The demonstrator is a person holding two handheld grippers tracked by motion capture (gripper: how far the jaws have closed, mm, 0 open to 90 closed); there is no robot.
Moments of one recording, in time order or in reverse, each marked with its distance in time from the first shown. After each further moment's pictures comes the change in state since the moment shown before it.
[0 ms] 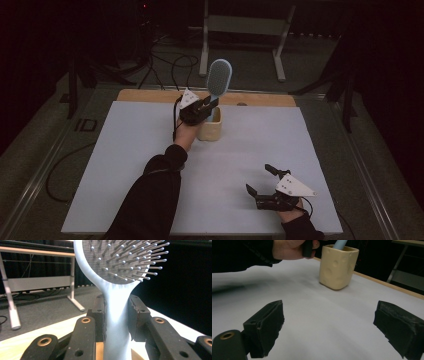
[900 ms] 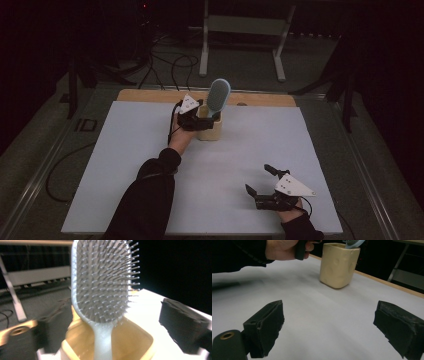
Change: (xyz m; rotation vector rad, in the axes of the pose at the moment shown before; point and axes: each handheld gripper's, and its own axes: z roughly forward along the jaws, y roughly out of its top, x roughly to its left) left arm 0.000 -0.009 -0.010 0.109 -0.009 0.047; right arm 0.000 -0.001 0.002 0.008 0.001 -0.003
